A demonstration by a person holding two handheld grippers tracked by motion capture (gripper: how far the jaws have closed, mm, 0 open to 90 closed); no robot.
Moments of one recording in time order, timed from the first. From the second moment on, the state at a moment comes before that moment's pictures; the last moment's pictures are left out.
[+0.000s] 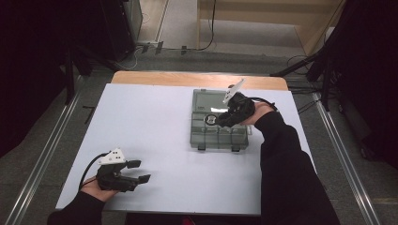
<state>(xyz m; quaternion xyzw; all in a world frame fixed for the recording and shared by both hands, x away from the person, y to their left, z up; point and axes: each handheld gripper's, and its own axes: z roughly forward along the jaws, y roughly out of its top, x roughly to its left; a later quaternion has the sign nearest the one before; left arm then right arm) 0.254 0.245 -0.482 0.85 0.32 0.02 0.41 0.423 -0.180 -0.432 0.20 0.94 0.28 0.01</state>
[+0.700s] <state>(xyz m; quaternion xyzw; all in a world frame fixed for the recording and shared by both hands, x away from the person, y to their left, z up) 0.254 0.246 -0.482 0.85 0.32 0.02 0.42 0.450 -0.169 -0.457 0.20 0.94 0.26 -0.01</state>
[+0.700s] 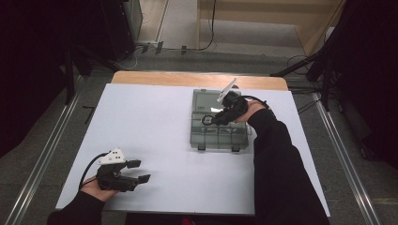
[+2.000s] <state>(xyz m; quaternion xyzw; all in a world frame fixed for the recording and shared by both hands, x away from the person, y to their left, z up) 0.255 0.246 -0.482 0.85 0.33 0.03 0.41 0.371 -0.158 -0.445 0.38 0.87 0.31 0.01</state>
